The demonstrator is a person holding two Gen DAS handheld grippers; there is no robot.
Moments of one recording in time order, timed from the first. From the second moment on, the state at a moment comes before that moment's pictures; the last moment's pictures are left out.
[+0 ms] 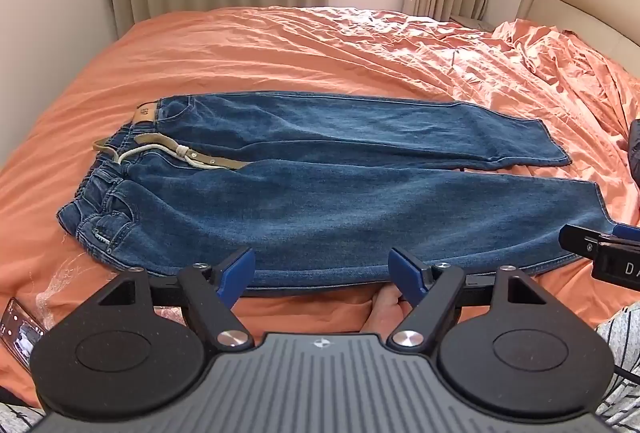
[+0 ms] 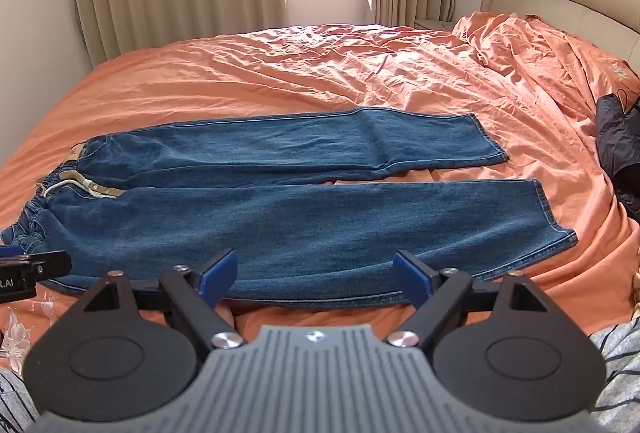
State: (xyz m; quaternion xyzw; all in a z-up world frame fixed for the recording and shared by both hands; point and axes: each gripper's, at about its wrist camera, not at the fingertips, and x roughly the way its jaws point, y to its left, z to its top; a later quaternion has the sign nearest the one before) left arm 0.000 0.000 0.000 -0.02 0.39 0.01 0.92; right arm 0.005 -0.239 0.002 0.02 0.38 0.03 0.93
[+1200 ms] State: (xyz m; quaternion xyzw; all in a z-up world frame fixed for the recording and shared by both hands) left arm -0.002 -0.001 0.001 -0.03 0.40 0.01 0.92; right arm 0.015 -0.240 -0.008 0.02 0.39 0.04 0.92
